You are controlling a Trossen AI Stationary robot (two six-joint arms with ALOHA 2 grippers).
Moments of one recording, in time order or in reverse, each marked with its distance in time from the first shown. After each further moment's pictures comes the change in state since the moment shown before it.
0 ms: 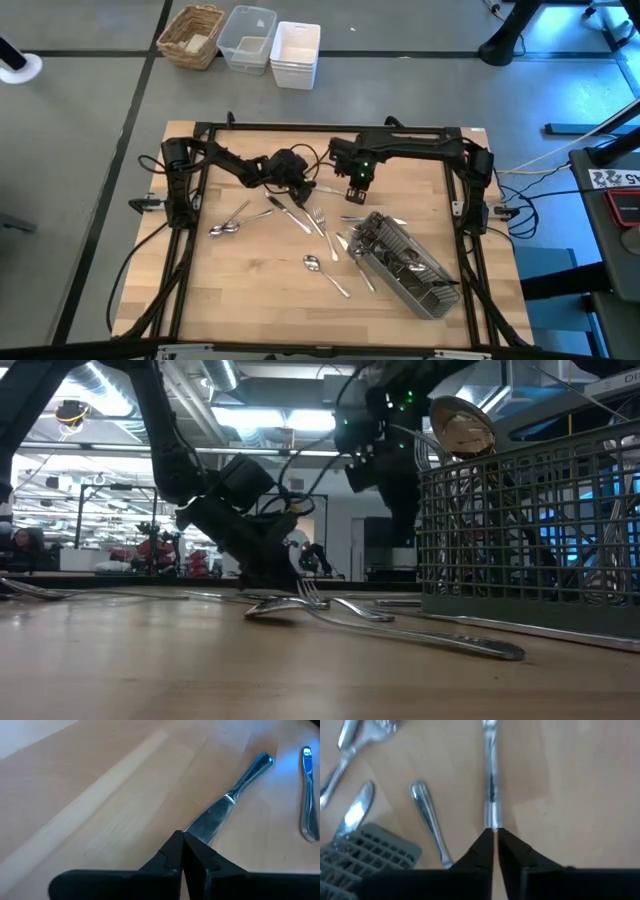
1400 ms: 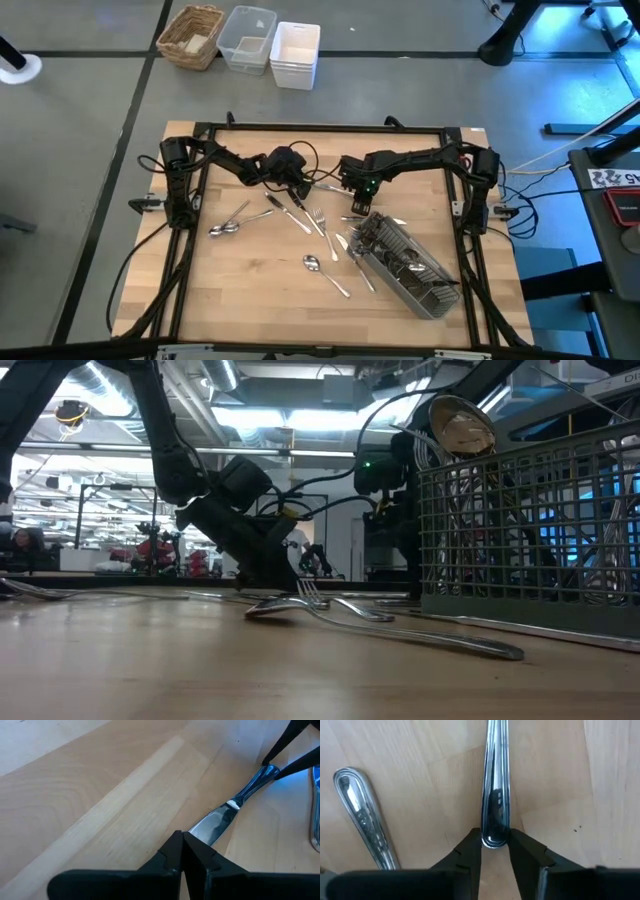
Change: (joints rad) left arm 0.021 0.001 -0.001 -0.002 -0.003 -0.019; right arm 0.002 -0.007 -0.417 0.457 0.077 -0.006
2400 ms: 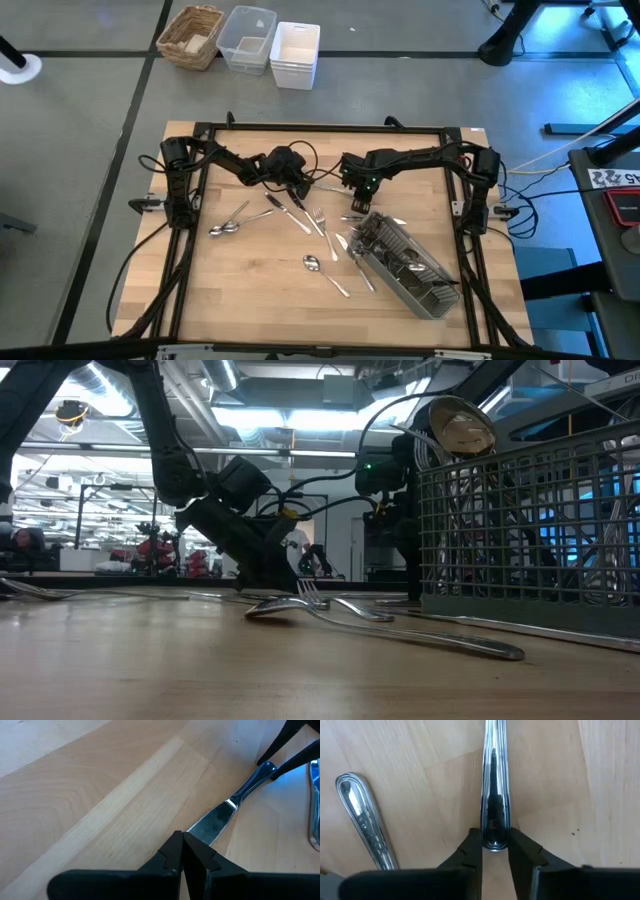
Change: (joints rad) left arm 0.000 0.001 -0.001 0.025 0.023 0.004; right arm -0.003 0.003 -0.003 0.022 -0.055 0.000
